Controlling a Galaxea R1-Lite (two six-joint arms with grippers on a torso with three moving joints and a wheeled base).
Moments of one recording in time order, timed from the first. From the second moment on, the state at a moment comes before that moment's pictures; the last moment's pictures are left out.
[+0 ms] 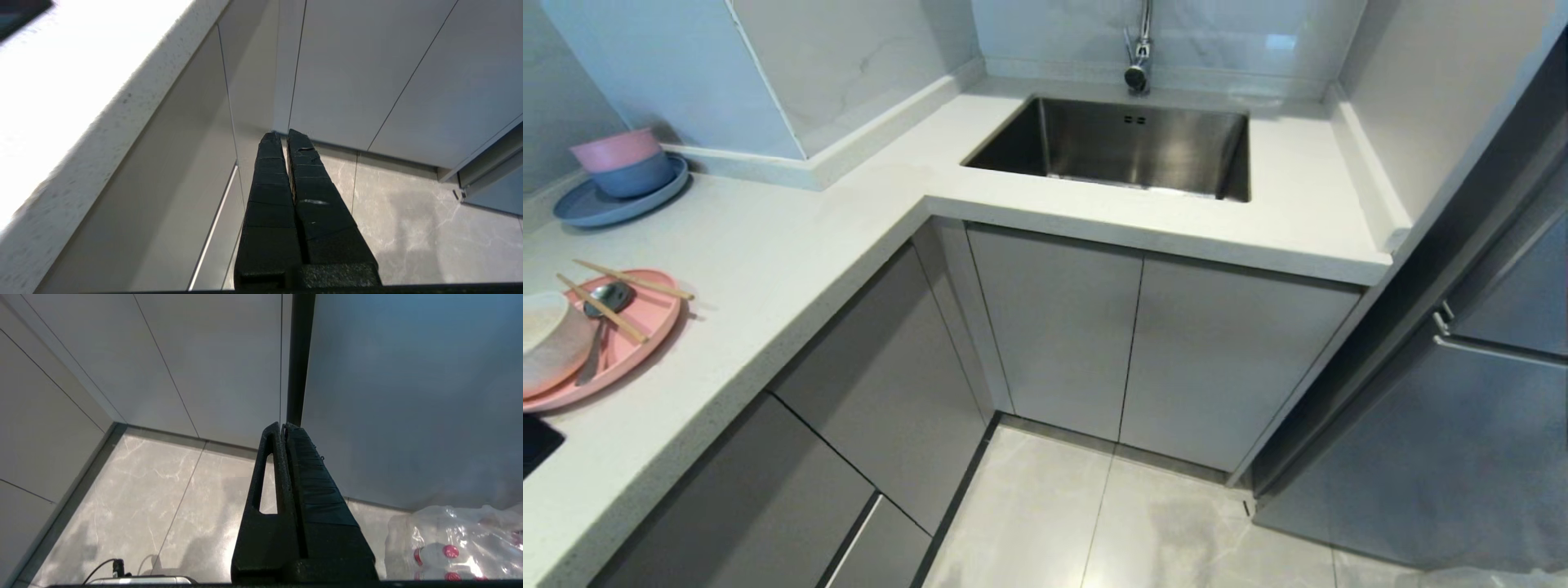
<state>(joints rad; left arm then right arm) 0.01 0.00 0.00 0.00 0.00 0.01 0.00 0.00 0.00 0.00 -0.02 0.04</state>
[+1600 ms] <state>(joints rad) 0.01 0.00 0.00 0.00 0.00 0.01 0.00 0.00 0.00 0.00 -0.02 0.04</state>
